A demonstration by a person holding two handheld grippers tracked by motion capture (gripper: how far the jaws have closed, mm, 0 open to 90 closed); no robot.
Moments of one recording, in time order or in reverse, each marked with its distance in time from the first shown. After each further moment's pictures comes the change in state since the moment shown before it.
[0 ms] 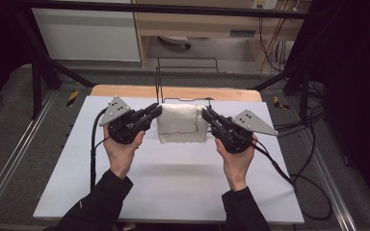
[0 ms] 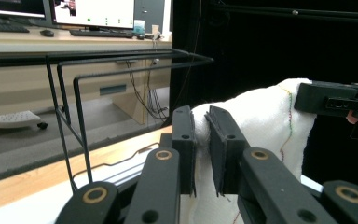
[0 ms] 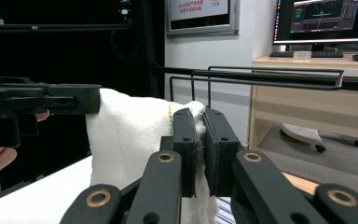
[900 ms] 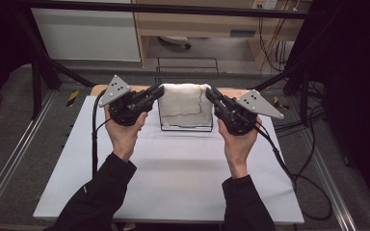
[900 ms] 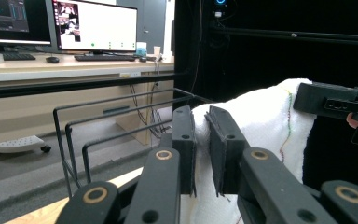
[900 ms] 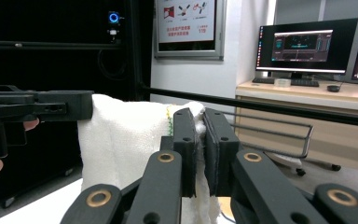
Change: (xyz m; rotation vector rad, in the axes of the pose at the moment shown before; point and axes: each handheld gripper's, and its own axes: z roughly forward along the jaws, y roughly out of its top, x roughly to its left) left arm 0.008 0.039 0.017 -0.070 0.007 0.025; right arm -0.011 0.040 0.015 -0.076 -0.054 -0.057
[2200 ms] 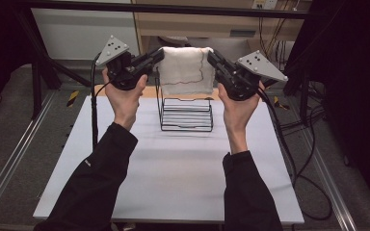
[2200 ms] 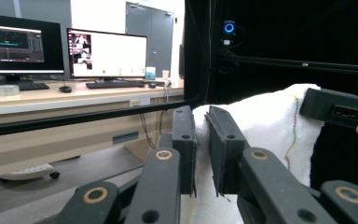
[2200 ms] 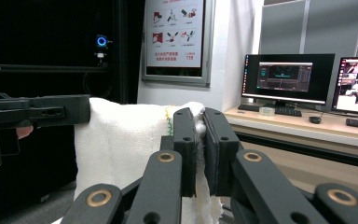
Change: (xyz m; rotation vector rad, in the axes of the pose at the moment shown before) left arm 0.026 0.065 0.032 -0.068 0.032 0.022; right arm -0.019 0.060 0.041 -0.076 -0.042 -0.043
